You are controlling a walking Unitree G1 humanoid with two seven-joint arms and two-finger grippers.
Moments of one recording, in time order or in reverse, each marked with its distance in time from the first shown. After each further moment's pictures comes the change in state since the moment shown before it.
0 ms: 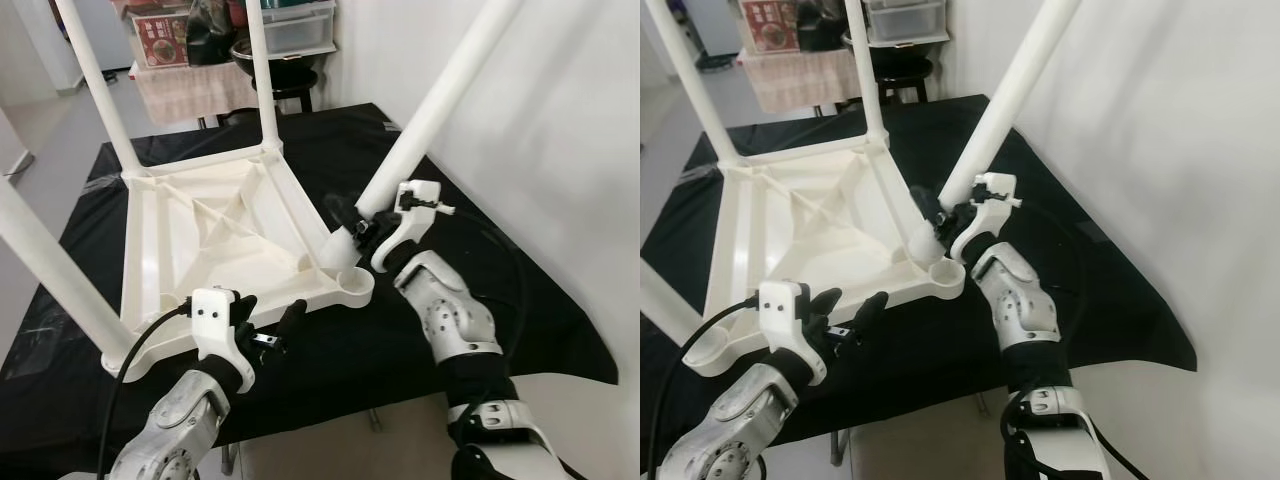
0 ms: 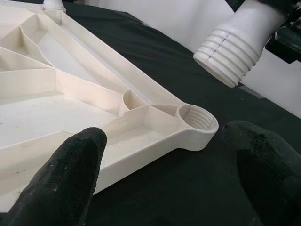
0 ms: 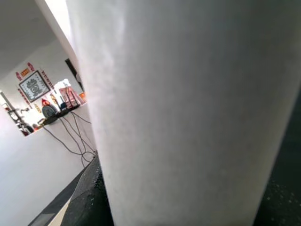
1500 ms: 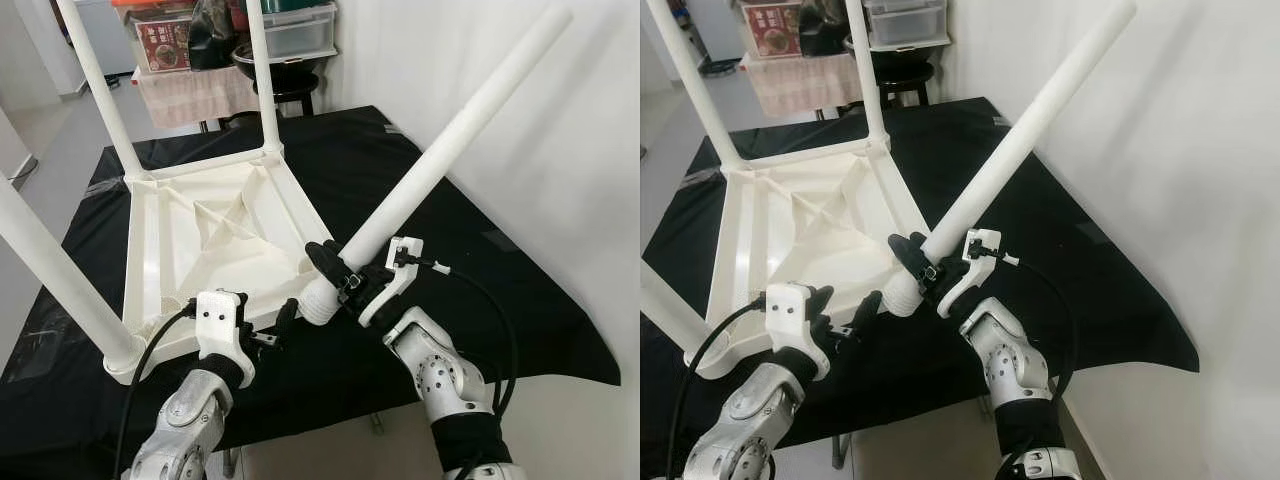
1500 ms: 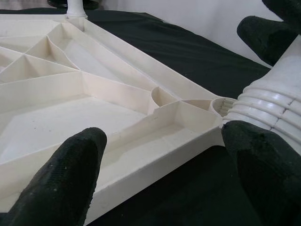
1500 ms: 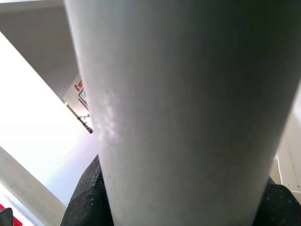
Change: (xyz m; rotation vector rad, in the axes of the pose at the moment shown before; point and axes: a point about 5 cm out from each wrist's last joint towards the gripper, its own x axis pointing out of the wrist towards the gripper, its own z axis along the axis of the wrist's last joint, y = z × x) left arm 0.009 0.012 -0.015 0.116 -0.005 0.074; right arm -0.035 0.022 -0.060 0.289 0.044 0.172
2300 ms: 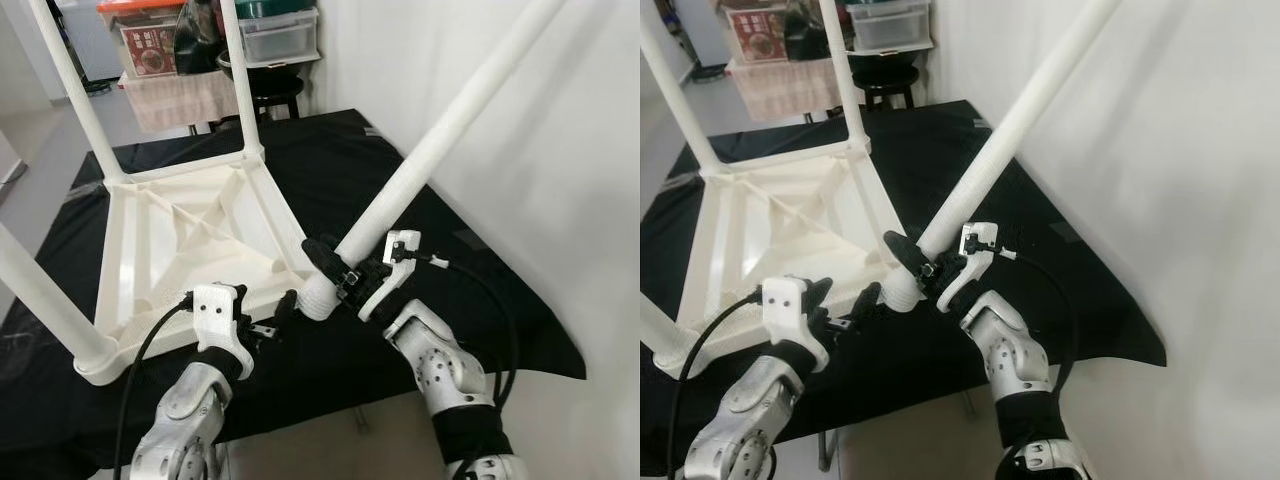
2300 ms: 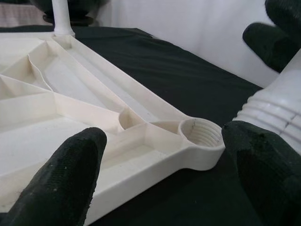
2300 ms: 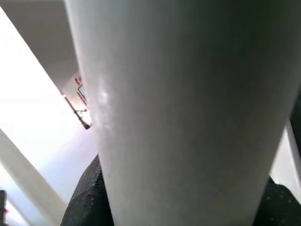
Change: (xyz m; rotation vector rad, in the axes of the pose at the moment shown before) left arm 0.005 0.003 0.008 -0.007 -0.048 0.010; right arm 0.007 0.002 0.014 -0.136 0.005 0.033
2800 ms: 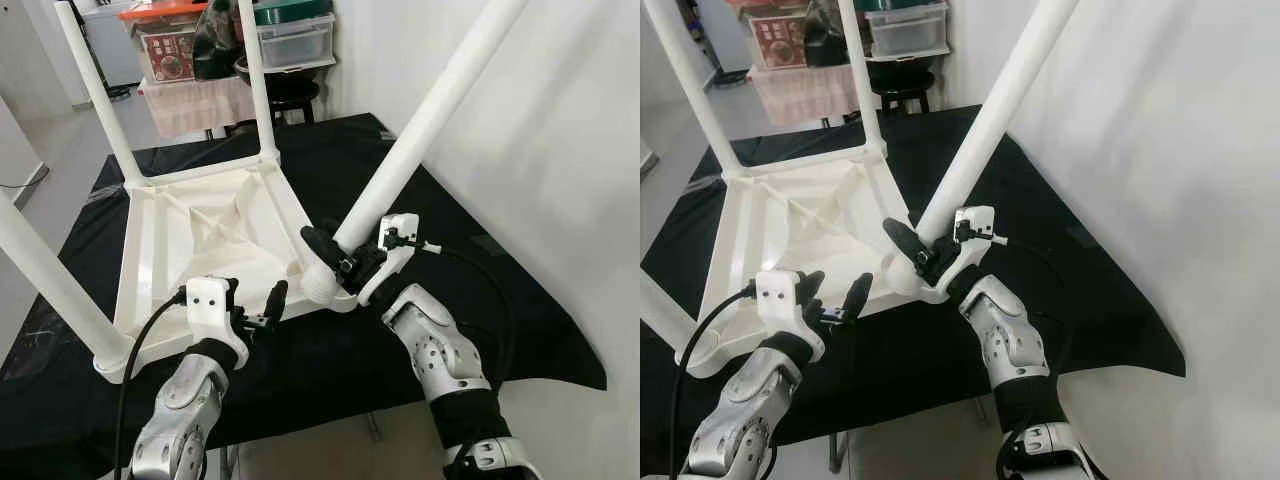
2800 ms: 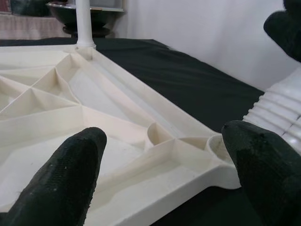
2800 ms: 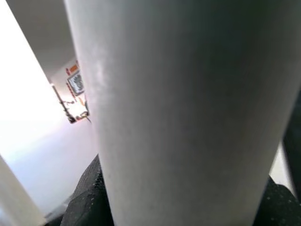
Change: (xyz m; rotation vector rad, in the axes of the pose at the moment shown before) left arm 0.010 0.008 0.005 0.006 -0.041 0.026; right arm 0.010 -0.001 0.009 -0.139 -0.004 -0.022
